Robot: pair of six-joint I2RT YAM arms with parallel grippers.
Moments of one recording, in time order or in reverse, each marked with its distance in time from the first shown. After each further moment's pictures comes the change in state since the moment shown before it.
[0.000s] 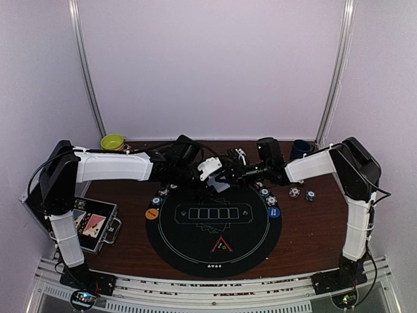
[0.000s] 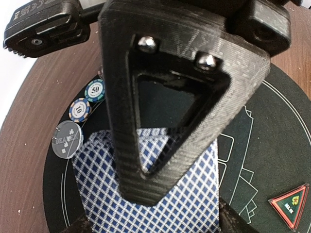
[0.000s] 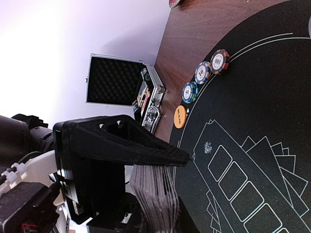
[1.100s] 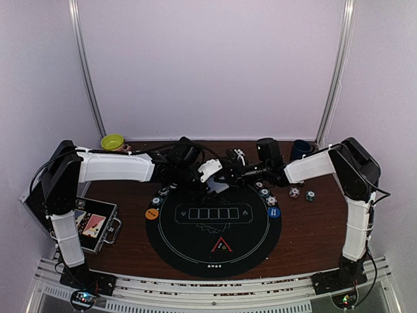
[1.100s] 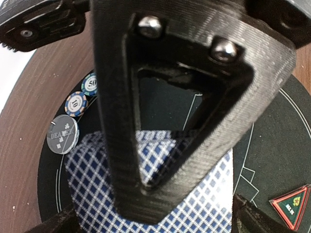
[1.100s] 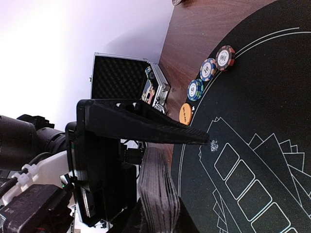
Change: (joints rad) left arm 0.000 0.014 0.000 -0.005 -0.009 -0.031; right arm 0.007 0.004 -0.006 0.036 -0.013 0.034
